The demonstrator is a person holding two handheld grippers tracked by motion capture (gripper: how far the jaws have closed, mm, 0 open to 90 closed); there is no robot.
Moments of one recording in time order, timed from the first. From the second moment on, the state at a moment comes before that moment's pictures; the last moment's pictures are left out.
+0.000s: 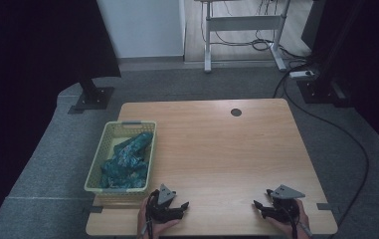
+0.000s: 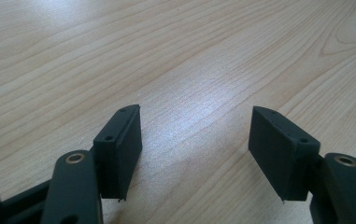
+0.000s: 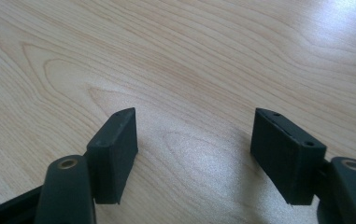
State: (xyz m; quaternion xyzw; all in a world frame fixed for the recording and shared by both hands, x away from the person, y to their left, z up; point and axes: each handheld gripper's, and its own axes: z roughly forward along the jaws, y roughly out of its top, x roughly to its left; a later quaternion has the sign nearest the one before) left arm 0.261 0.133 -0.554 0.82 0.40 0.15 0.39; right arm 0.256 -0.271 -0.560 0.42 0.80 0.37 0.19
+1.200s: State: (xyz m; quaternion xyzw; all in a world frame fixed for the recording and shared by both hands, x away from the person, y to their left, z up) left arm 0.265 0.131 -0.554 0.83 0.38 0.14 0.39; right arm 0.258 -0.271 -0.560 0.43 0.80 0.37 0.19
